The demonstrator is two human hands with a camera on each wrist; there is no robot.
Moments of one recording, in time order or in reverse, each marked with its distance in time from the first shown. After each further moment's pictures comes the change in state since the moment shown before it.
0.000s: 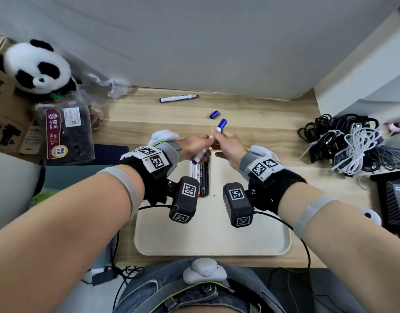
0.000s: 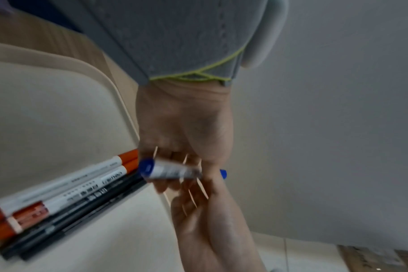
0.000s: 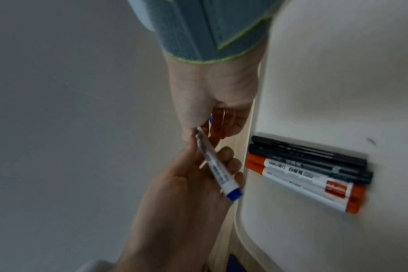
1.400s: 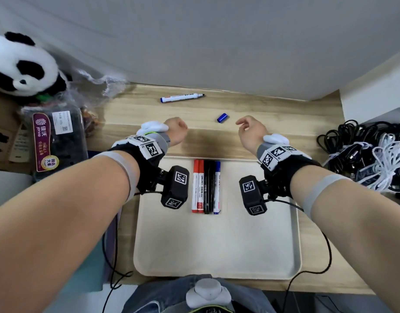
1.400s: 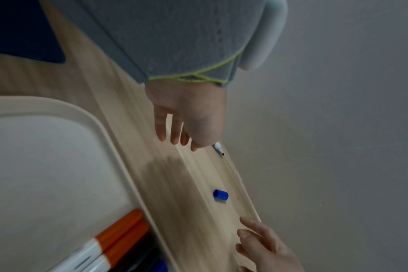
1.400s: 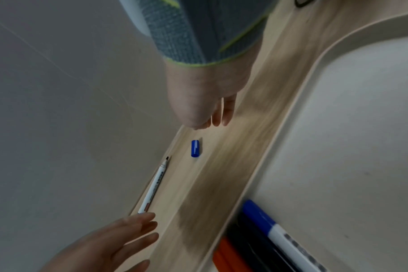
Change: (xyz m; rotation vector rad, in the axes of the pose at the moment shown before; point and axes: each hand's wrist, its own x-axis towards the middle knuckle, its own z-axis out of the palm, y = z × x) left_hand 0.093 -0.018 -0.090 0.316 0.515 -0.003; right_hand 0.107 -0.006 -0.046 -0.632 0.250 -0.137
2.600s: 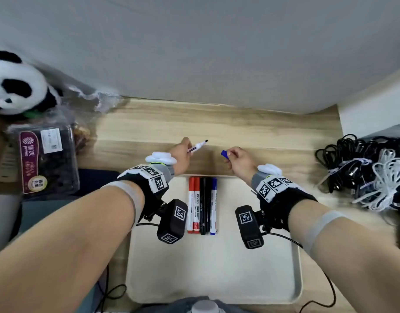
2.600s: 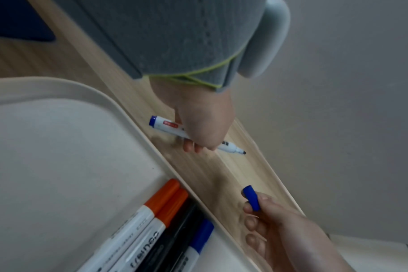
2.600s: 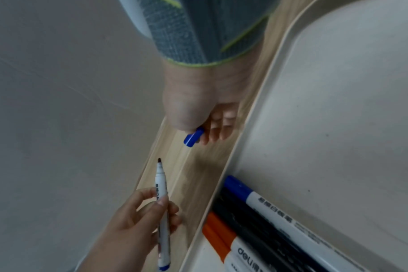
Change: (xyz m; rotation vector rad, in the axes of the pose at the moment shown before) left_hand -0.002 -0.002 0.029 0.330 -0.056 0.180; right_hand -0.004 0.020 0.030 0.286 -0.200 0.122
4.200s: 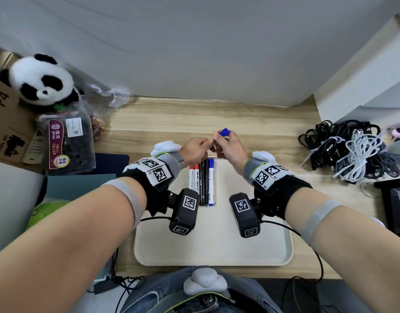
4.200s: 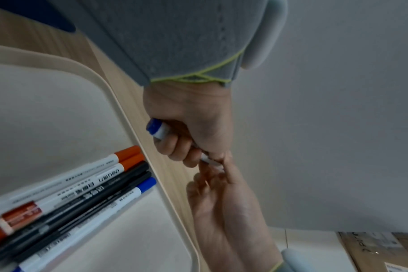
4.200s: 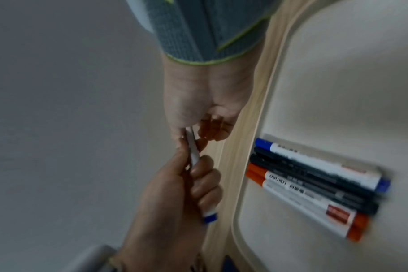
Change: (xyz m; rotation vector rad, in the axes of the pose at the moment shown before) left_hand -0.097 0.051 -0.008 -0.553 -0.216 0.049; right_hand -0.094 -0.028 0.005 0.299 -0.022 -0.168
